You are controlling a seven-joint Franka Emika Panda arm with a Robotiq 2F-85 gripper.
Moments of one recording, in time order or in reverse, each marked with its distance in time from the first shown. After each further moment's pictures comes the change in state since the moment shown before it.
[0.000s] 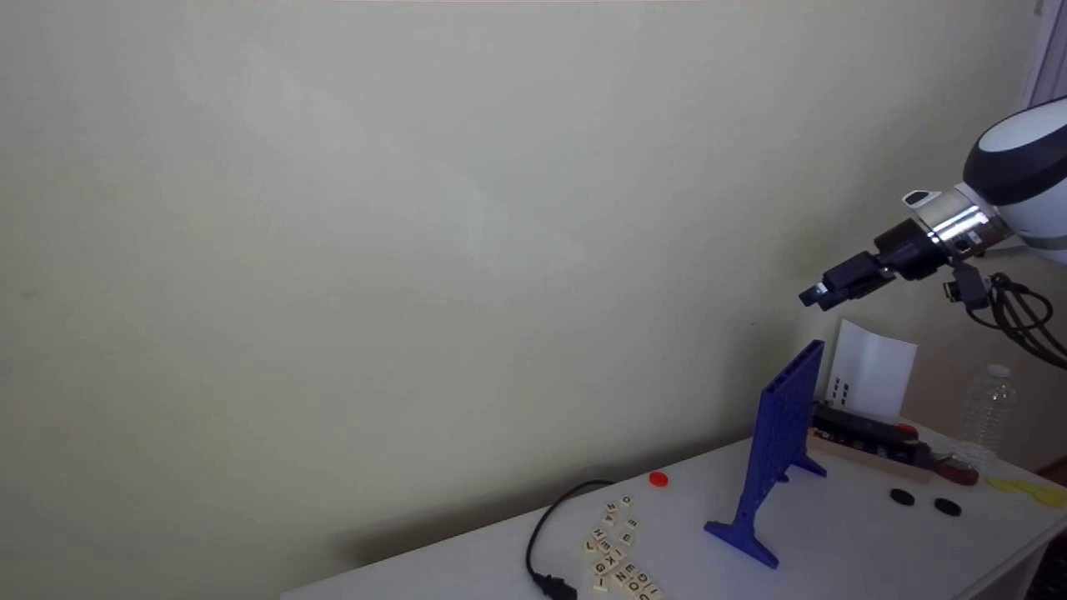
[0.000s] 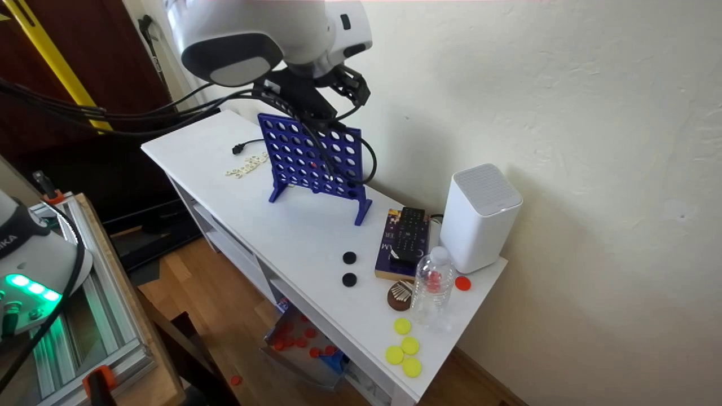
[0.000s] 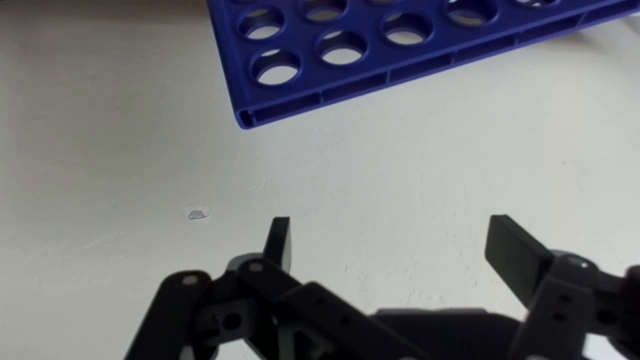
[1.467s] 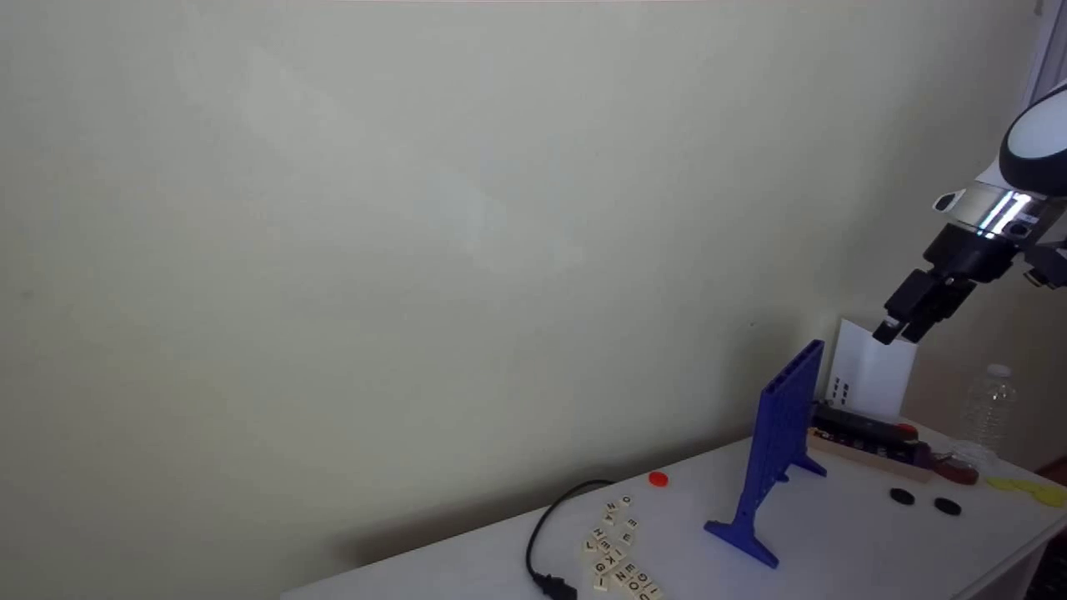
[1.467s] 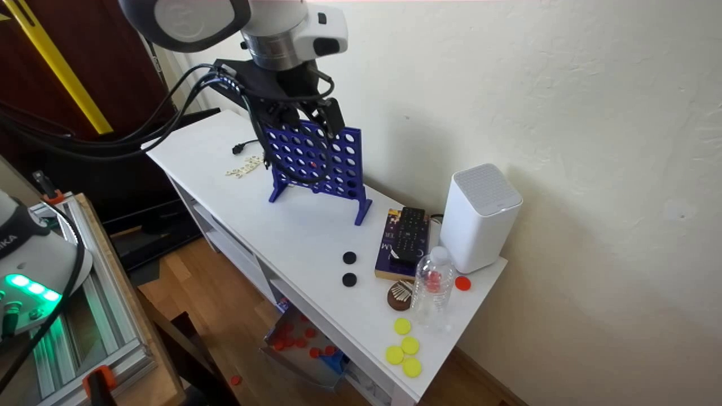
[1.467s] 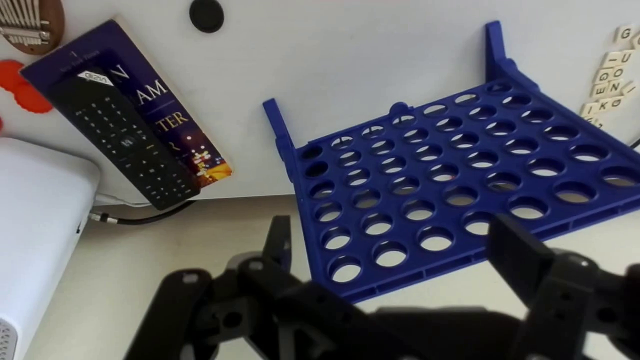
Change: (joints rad) arm -0.279 -0.391 0.212 -0.081 -0.103 -0.293 0.300
